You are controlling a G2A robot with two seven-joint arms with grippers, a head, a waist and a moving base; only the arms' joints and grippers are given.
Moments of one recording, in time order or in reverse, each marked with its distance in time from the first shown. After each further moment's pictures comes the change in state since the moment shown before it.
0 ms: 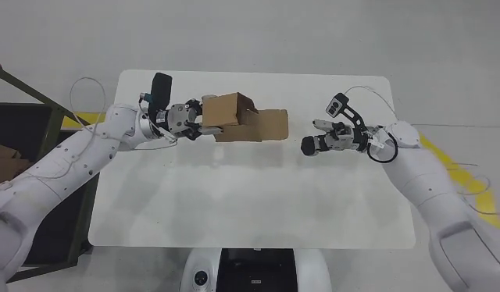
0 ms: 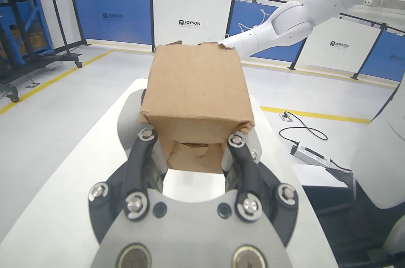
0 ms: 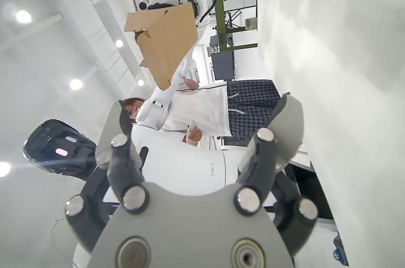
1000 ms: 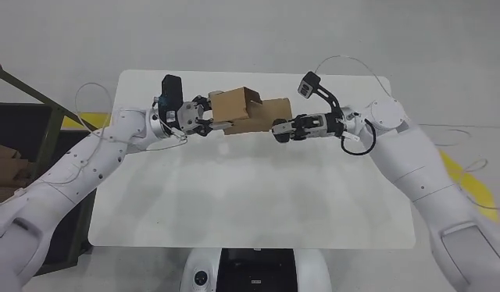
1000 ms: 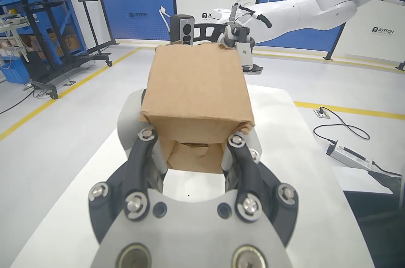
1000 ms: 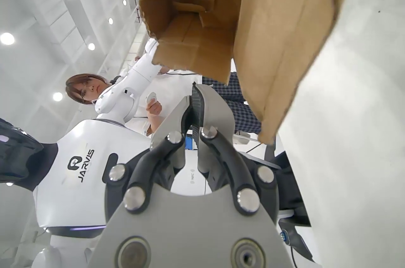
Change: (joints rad) left arm 0.123 -0.065 -0.175 -0.012 0.034 0.104 -0.138; right arm 0.022 0.007 0.032 -0.395 -0.274 0.027 -0.217
